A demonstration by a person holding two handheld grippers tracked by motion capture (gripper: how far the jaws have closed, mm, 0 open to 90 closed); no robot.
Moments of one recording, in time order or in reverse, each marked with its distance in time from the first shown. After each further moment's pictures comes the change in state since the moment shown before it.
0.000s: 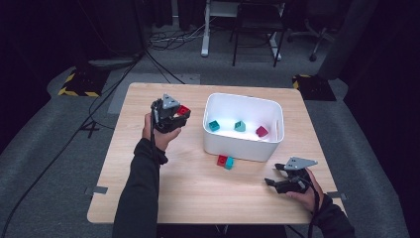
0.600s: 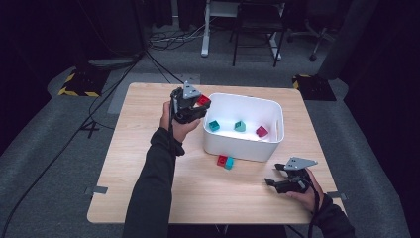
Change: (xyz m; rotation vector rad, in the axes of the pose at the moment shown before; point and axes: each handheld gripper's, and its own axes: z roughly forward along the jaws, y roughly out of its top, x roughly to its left) left arm -0.046 0.051 0.009 -0.040 -0.074 0.088; right arm 0.000 0.000 0.000 -0.001 0.001 0.000
